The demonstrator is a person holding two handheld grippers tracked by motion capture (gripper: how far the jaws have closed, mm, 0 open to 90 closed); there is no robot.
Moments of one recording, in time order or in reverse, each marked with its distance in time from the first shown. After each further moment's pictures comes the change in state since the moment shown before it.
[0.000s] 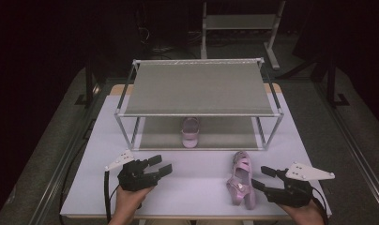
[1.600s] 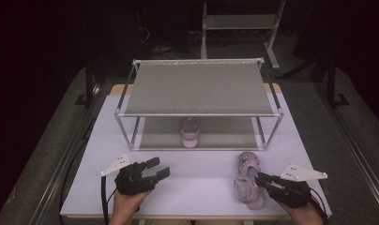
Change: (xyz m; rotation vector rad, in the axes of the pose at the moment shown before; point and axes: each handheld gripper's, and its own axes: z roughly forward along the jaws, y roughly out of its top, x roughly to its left) left arm -0.002 -0.005 -0.008 -0.022 -0.009 0.017; right arm 0.001 -0.004 0.005 0.110 -0.075 -0.041
